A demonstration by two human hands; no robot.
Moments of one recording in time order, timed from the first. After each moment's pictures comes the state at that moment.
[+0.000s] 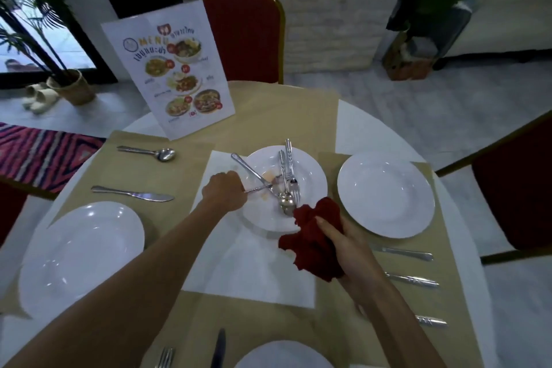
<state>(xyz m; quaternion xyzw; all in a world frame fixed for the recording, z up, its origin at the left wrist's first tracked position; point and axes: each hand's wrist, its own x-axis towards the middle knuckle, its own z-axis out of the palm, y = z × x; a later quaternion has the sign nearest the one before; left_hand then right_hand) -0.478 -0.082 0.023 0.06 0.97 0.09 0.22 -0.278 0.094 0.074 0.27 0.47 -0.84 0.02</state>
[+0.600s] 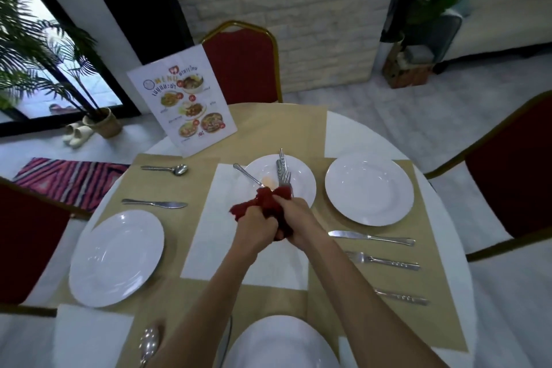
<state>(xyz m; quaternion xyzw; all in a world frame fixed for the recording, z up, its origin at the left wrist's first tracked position) -0.320 -0.034 0.120 -0.03 0.87 0.43 0.24 -0.322 0.069 0.089 0.35 0.49 -0.79 0.10</state>
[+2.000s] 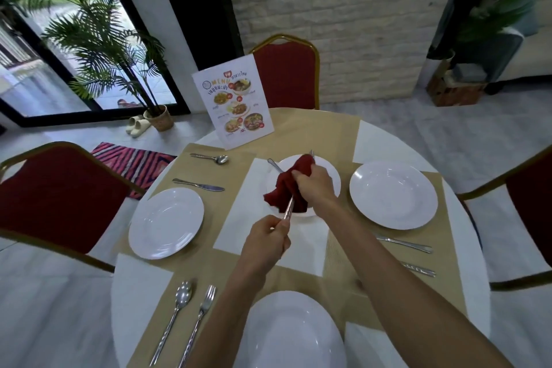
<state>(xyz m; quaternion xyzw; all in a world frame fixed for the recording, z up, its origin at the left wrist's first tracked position) -0.223 -0.068 0.172 -0.09 0.82 0.53 0.19 -0.327 0.067 0.138 0.24 0.78 -0.58 0.03</state>
